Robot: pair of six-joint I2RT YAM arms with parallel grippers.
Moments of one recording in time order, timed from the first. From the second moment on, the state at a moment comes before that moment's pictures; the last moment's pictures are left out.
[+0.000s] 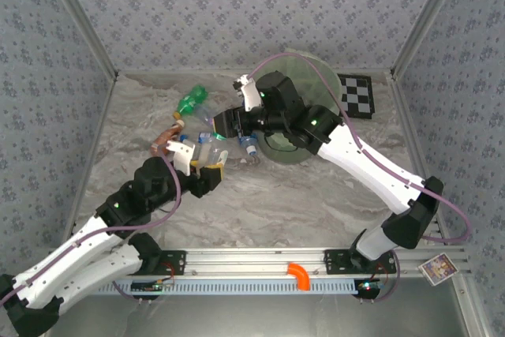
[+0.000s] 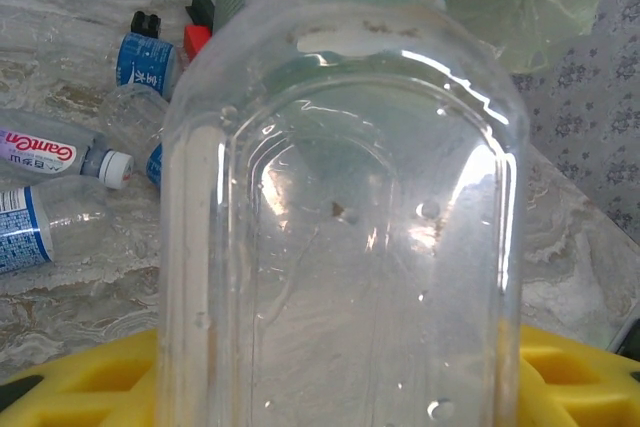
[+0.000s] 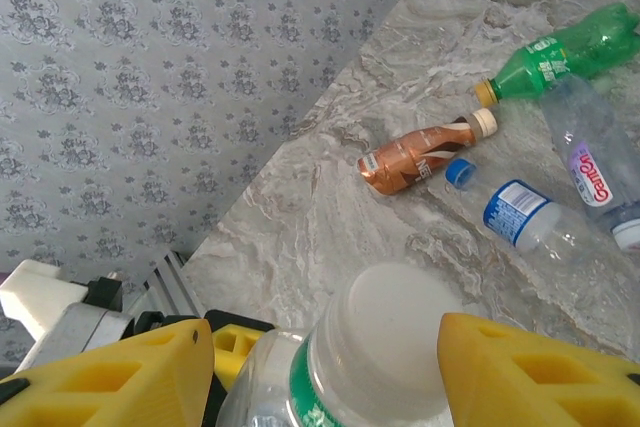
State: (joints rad) left arm -0.82 0.63 0.67 -0.39 -0.02 -0.40; right arm 0.86 1.53 1.66 -0.59 -0.27 0.46
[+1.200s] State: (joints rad) left arm -0.83 0.54 0.73 -0.41 -0.08 -0.39; right arm 0.69 1.45 1.68 -0.62 -0.29 0.53
